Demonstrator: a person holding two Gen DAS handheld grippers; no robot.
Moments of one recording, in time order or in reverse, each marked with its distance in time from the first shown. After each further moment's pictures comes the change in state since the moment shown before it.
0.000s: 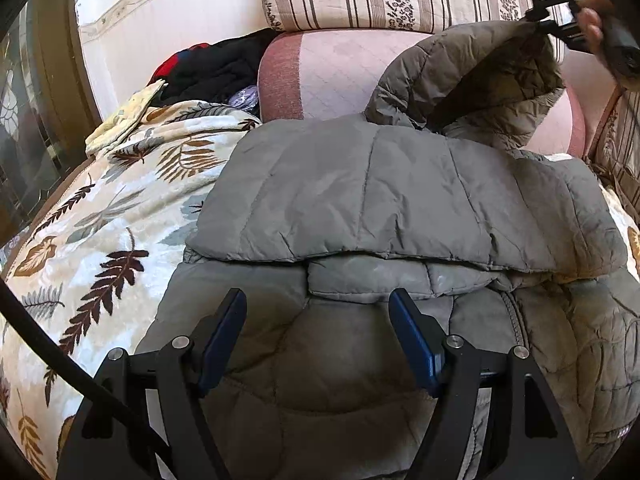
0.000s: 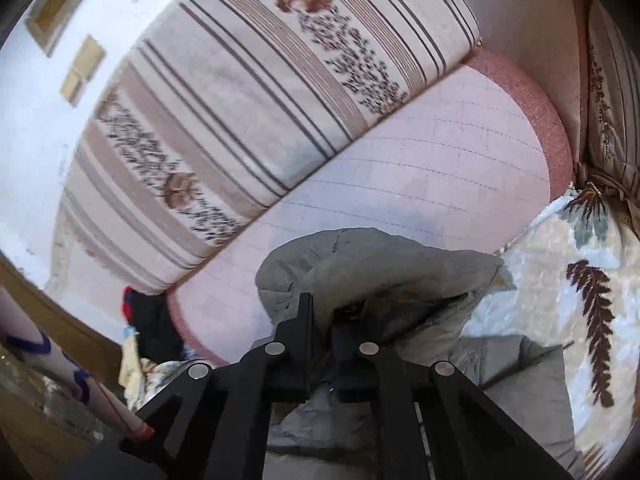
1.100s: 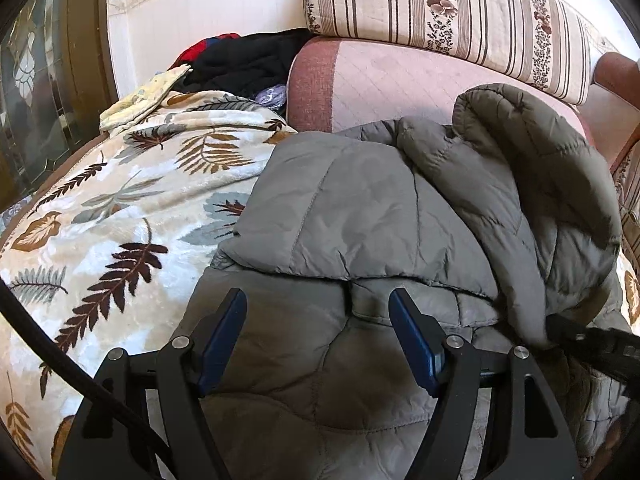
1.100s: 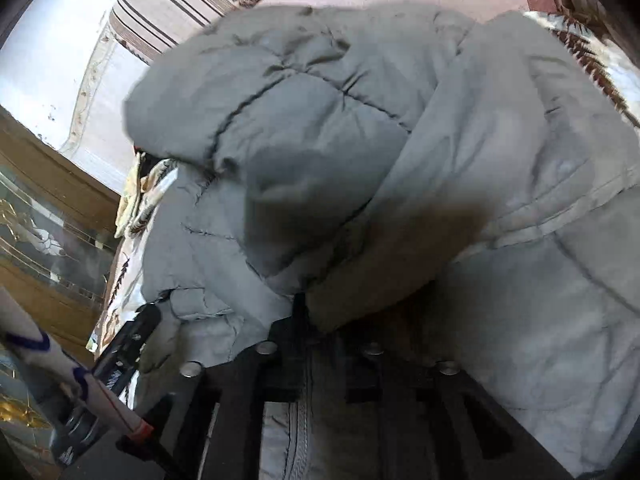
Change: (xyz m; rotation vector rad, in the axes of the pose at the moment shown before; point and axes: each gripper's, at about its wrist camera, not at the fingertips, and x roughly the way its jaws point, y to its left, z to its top) left arm 0.000 0.033 0.009 -0.118 -0.009 -0.011; right arm -0.031 -0.049 -0.286 -0.140 0.332 0.067
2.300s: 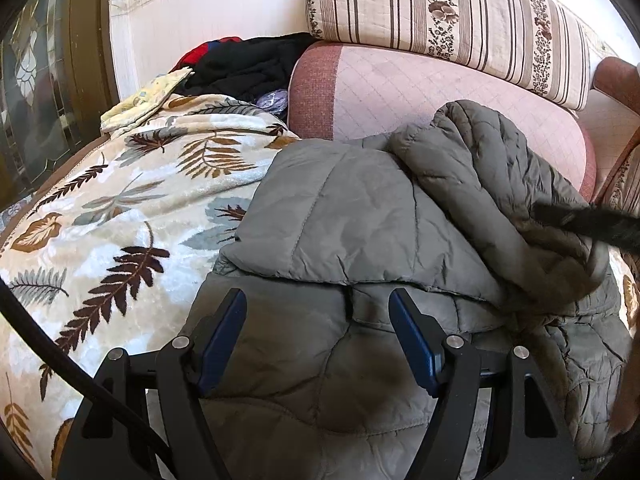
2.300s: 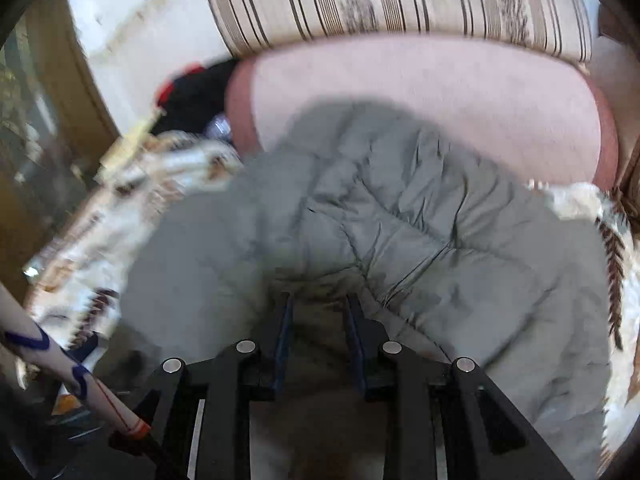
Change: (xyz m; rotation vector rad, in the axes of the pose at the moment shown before) left arm -0.002 0.003 0.002 -0.011 -0.017 -0.006; right arm 0.001 0.078 0.067 -0.428 -0.092 -0.145
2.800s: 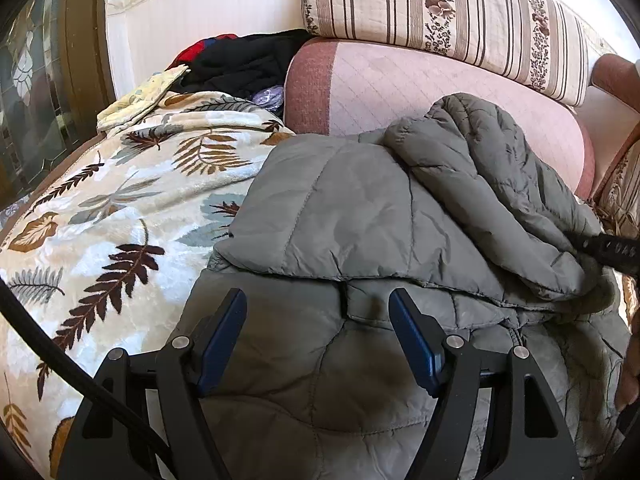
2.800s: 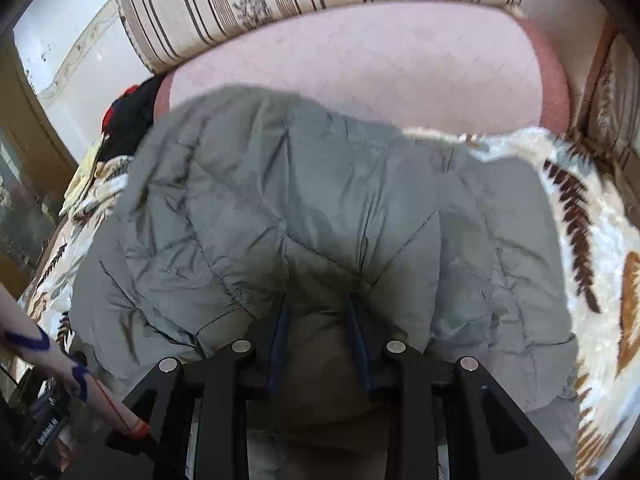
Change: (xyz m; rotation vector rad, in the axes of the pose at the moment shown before) left arm 0.003 -0.002 -0.002 0.005 0.011 -0.006; right arm 0.001 -0.089 -0.022 0.159 0.037 -0.106
